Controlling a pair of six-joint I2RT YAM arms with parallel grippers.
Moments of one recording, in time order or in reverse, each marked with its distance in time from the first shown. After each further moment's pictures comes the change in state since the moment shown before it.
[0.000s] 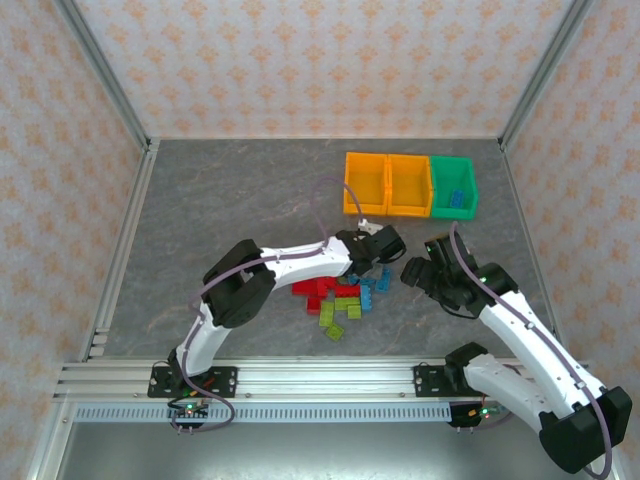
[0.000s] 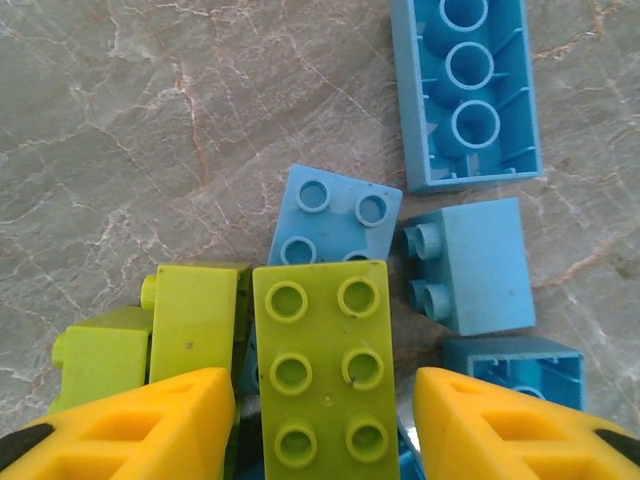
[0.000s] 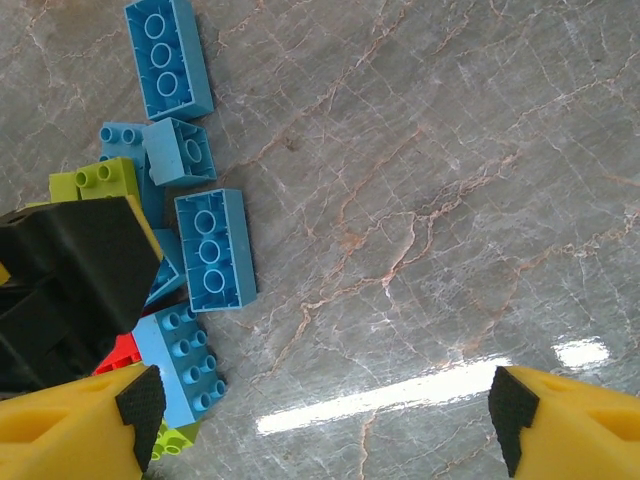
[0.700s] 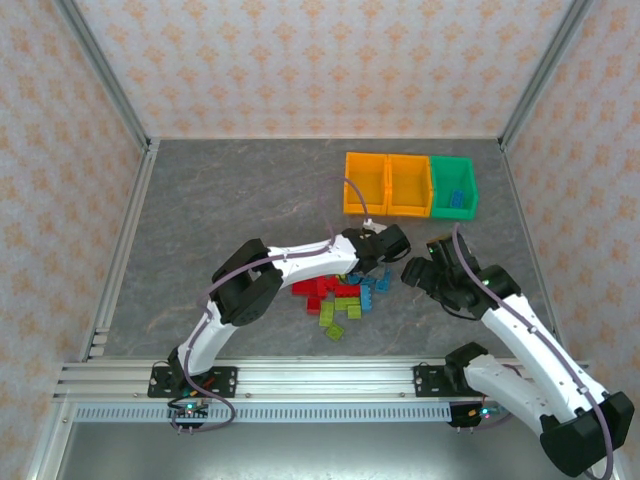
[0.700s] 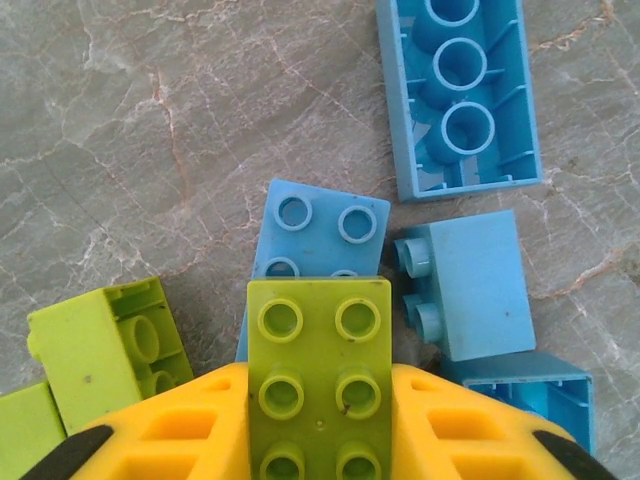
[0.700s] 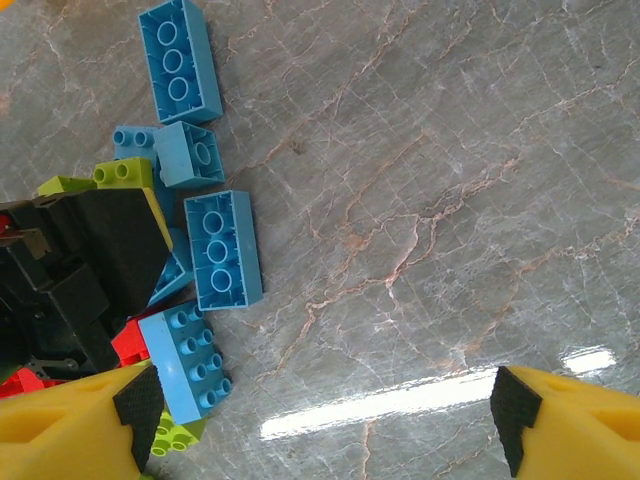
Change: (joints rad) left arm 0.000 0.060 0.083 -0.060 0.000 0.032; right arm 0.000 -0.026 0.003 -0.005 0.000 -0.003
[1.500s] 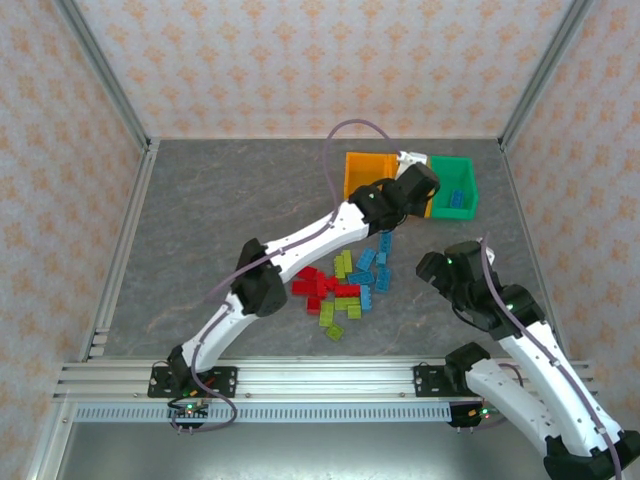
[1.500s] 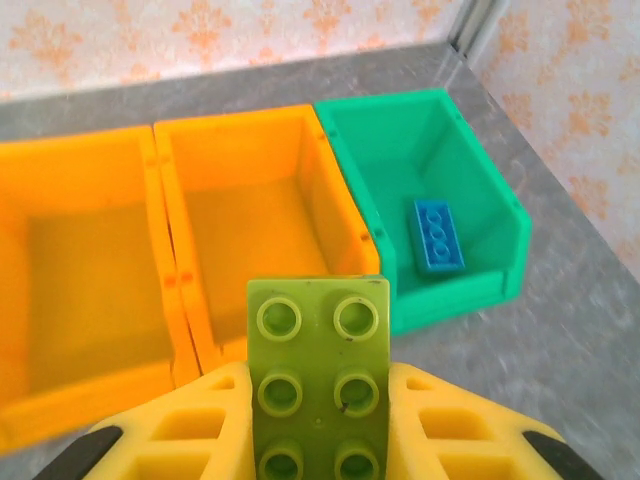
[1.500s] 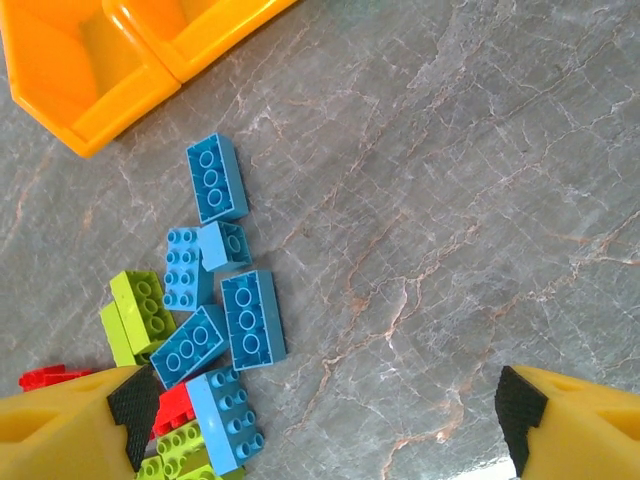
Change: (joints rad) left arm 0.064 0.263 0.795 0.046 -0.114 0.227; right arm 0.000 -0.177 0.016 -0.024 0.138 0.092
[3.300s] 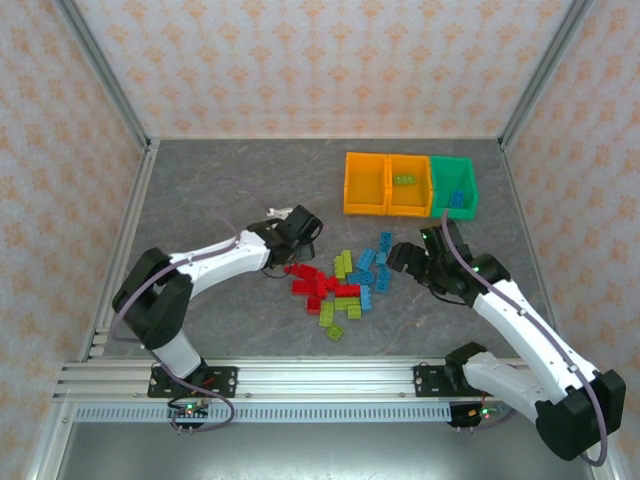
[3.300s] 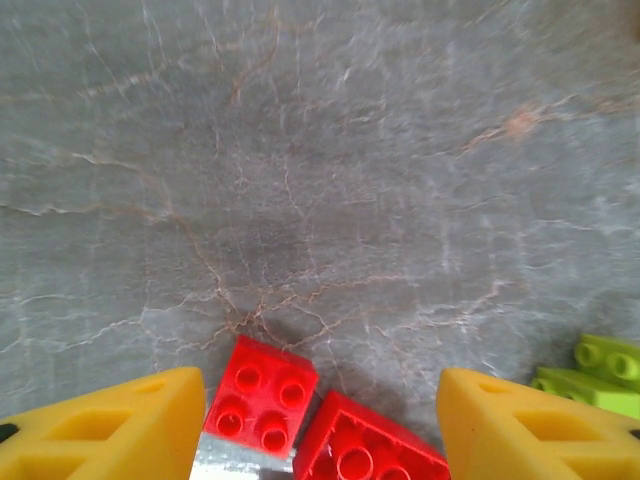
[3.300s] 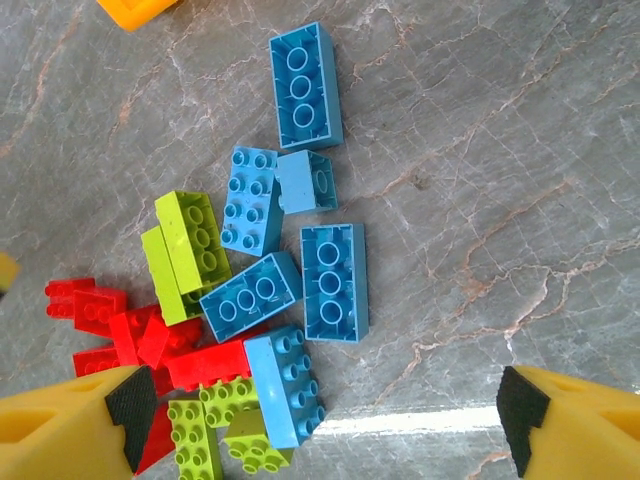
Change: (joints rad) left arm 0.251 -0.786 -1.434 0.140 0.151 -0.408; right arm 0.000 0.274 0.016 0.193 -0.238 -0.126
